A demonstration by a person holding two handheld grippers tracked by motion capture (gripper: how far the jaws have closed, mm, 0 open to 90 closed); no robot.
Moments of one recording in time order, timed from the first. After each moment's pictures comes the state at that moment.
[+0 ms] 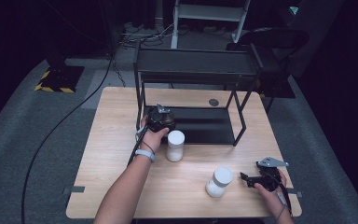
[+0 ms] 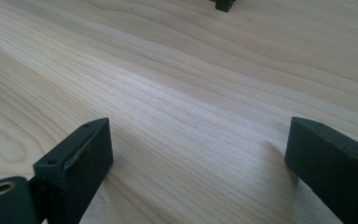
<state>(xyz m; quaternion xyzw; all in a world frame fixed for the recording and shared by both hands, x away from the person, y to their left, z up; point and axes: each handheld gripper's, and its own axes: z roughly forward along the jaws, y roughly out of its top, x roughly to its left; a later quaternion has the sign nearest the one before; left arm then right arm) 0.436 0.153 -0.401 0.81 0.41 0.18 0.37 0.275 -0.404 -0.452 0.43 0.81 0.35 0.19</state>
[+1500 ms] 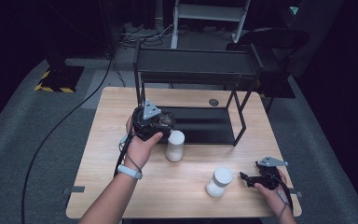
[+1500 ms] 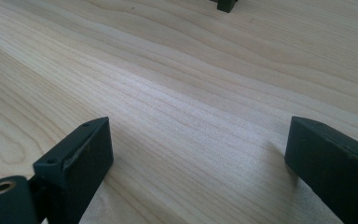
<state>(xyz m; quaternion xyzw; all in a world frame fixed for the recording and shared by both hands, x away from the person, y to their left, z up) 0.313 0.186 -0.319 0.77 0.36 0.25 0.47 0.278 -0.403 -0.452 0.43 0.81 0.35 0.19</state>
